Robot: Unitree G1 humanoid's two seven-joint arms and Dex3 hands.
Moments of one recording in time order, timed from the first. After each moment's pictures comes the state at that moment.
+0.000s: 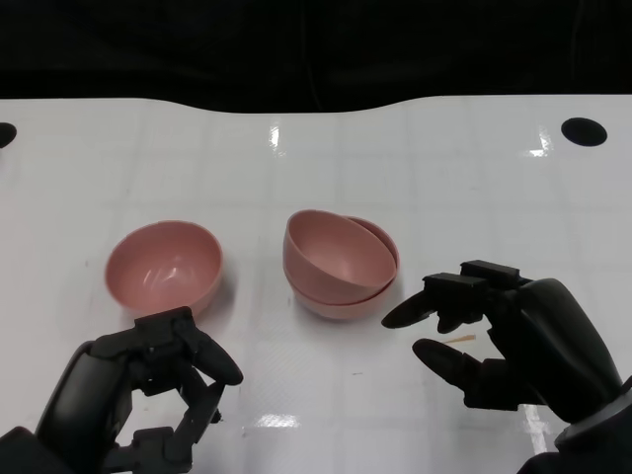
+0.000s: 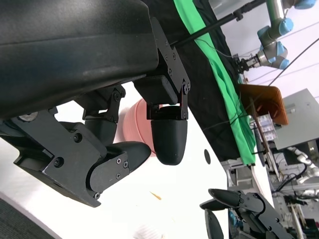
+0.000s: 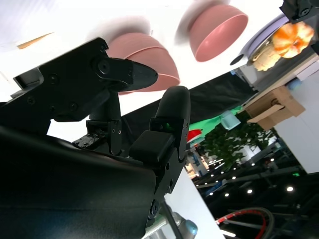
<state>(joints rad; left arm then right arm) 0.31 0.15 0.01 -0.30 -0.05 -0.17 -0.25 -0.01 -0.27 0.24 -0.11 -0.51 -0.40 -0.11</state>
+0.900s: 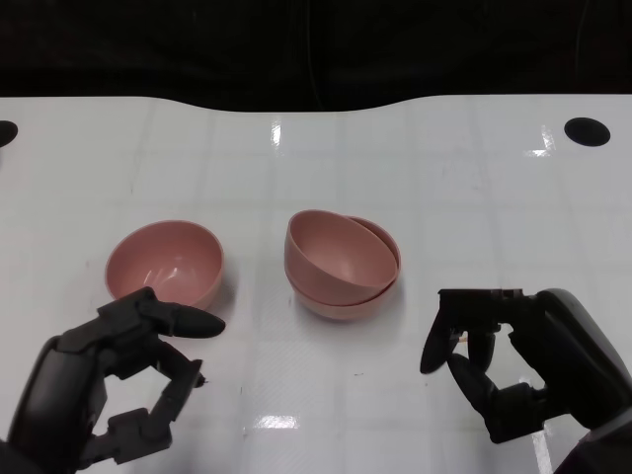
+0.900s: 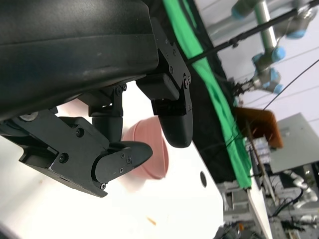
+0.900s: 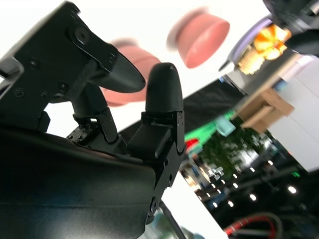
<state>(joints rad) 0.30 0.12 0.07 -0.27 -0.05 -0.24 -0.20 0.02 -0.27 0.20 -0.10 -0.36 -0.42 0.02</state>
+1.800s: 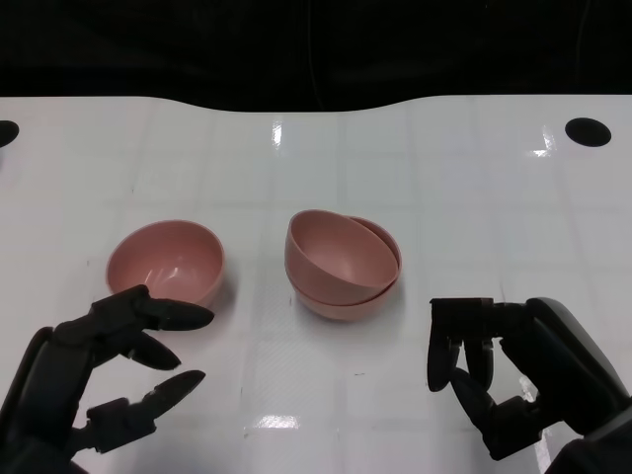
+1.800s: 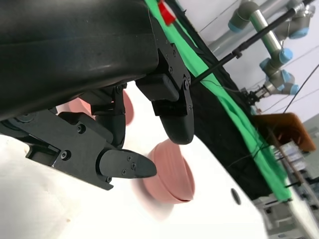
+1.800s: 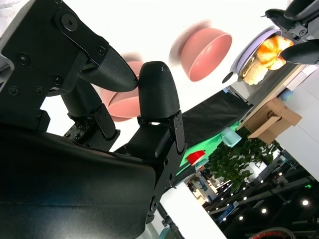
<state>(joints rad) 0.30 0.18 0.09 -0.33 0.19 -0.21 -0.14 0.04 -0.25 0.20 -0.12 -0.36 -0.38 0.06</state>
